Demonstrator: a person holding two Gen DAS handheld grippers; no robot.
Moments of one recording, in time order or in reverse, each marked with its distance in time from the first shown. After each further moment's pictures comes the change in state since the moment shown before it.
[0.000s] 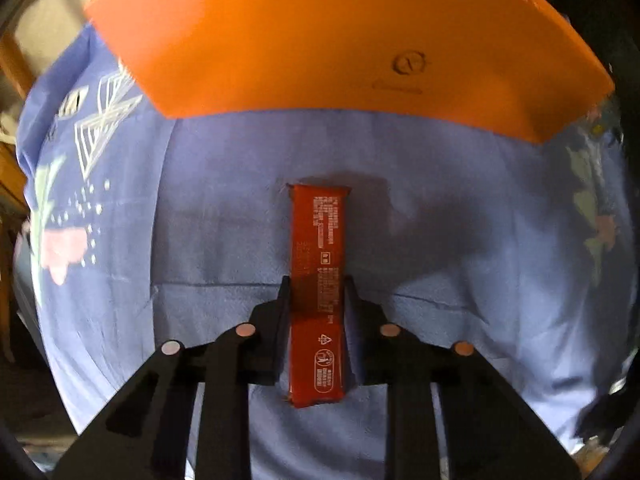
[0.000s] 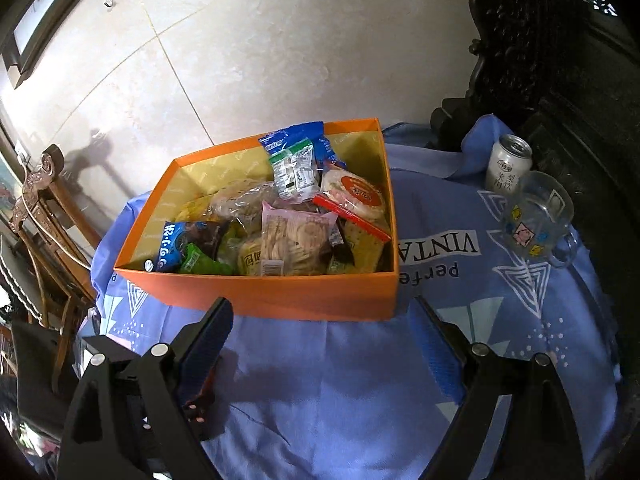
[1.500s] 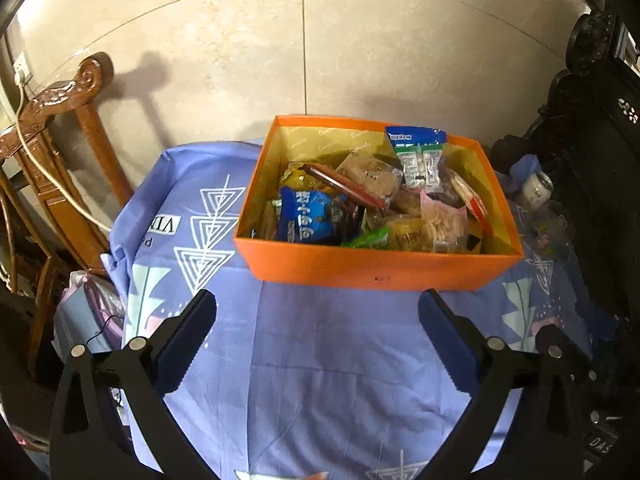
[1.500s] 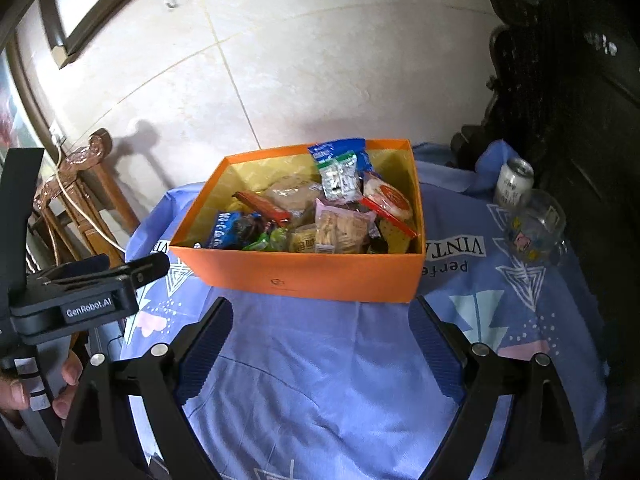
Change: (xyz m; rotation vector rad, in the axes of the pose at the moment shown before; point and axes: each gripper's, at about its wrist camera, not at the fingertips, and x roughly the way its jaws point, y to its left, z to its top) left arm -0.183 0.010 0.031 -0.060 -0.363 0.073; right arm -0.065 0.040 -0.020 -0.080 -0.043 0.045
